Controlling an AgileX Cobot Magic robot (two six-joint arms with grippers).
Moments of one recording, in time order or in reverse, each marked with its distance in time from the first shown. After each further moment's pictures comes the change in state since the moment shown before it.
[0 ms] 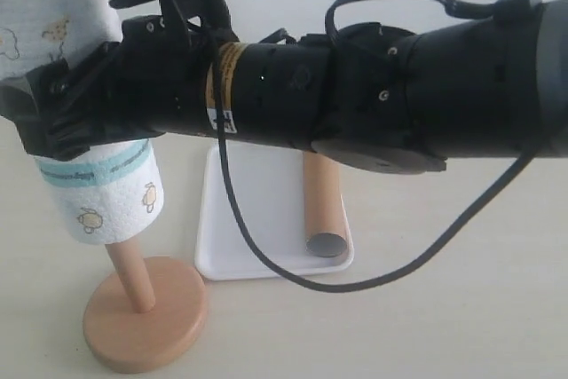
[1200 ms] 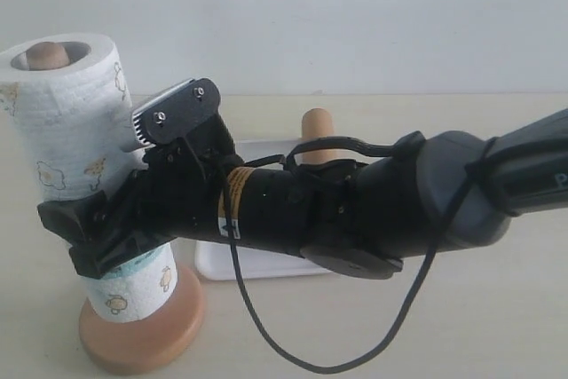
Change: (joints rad) left arm 0.000 0.000 0.000 0.000 0.000 0.000; right arm 0.000 0.200 0.137 0.184 -0.246 -0.236
